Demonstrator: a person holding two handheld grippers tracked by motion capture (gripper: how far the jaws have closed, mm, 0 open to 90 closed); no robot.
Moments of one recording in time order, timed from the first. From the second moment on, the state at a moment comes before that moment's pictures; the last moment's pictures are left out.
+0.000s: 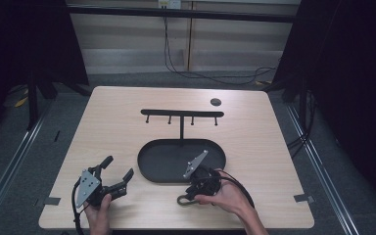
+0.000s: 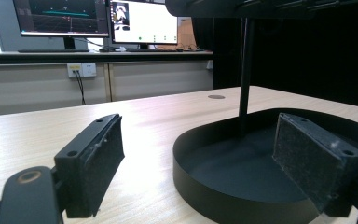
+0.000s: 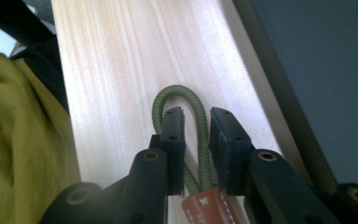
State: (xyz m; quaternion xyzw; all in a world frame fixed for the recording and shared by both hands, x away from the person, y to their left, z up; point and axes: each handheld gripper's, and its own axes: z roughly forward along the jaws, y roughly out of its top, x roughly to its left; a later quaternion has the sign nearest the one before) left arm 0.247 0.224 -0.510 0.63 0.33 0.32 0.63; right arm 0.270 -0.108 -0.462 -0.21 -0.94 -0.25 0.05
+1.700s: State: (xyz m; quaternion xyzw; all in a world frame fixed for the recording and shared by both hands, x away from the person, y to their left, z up) left arm 0.247 0.224 -0.510 0.63 0.33 0.32 0.63; right arm 0.289 -0.086 -0.447 -0.18 -0.98 -0.12 0.05
